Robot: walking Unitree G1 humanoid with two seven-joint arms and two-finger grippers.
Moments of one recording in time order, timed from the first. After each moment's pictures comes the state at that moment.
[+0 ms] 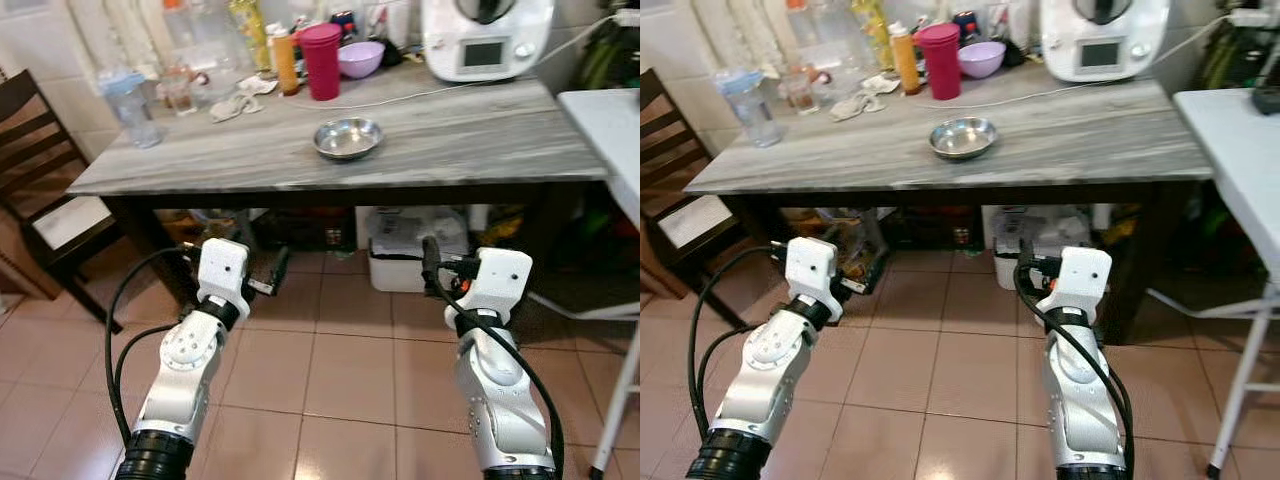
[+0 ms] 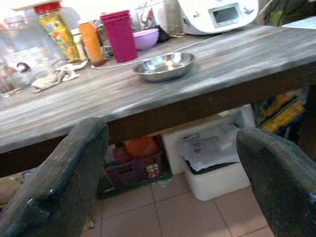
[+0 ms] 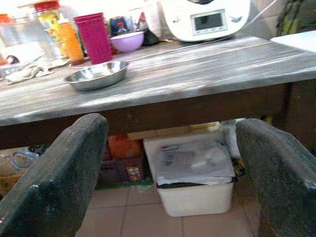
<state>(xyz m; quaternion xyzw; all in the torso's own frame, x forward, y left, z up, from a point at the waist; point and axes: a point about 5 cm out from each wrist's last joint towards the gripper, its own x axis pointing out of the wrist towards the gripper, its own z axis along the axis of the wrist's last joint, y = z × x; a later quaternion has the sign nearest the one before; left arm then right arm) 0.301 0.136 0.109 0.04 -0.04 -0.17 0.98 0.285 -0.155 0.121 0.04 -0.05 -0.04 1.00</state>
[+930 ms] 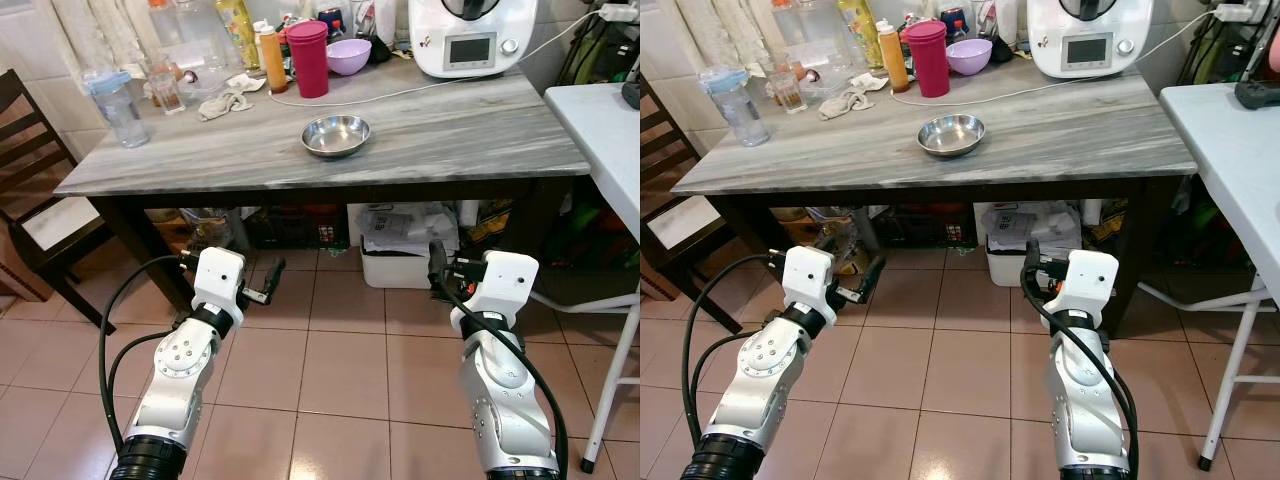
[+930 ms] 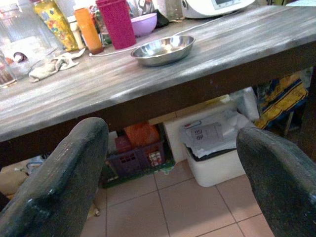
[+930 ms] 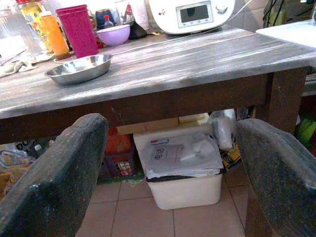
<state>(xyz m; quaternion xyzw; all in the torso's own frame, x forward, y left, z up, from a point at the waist) 0.298 0.145 0.098 0.06 -0.03 -0.16 0.98 0.284 -0.162 0.117 0.04 -0.04 -0.05 1.00</state>
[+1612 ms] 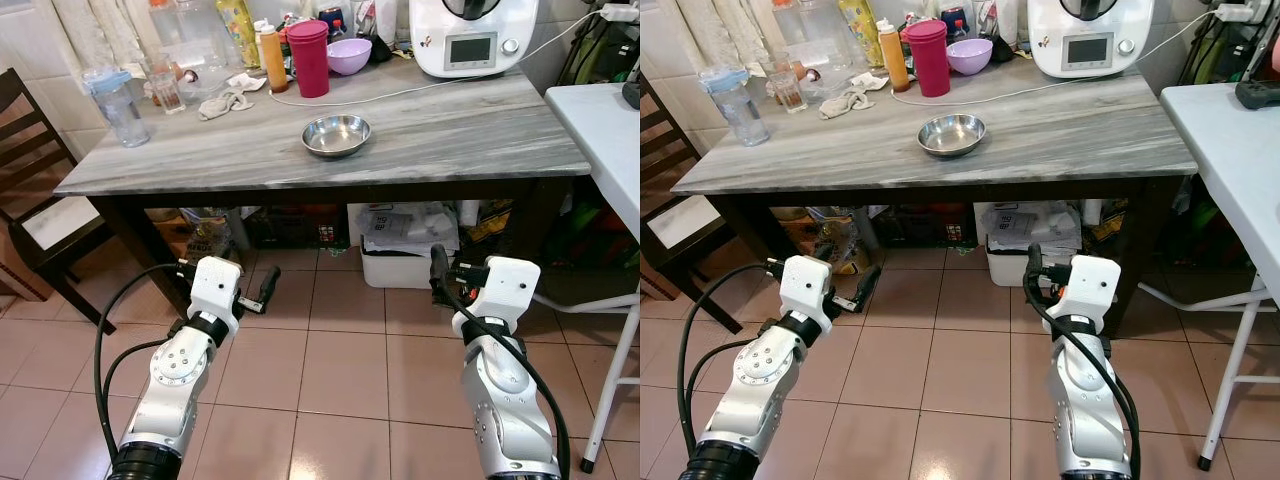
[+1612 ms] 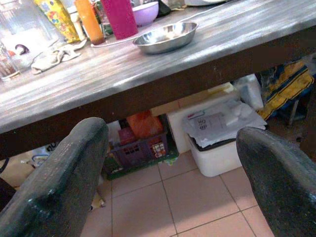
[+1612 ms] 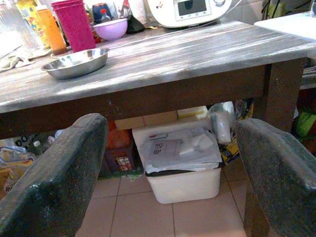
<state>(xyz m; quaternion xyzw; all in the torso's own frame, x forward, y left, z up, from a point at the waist) 0.293 0.151 0.087 0.07 -0.01 -0.16 0.98 0.281 -0.164 0.112 0.04 -0.03 -0.05 1.00</state>
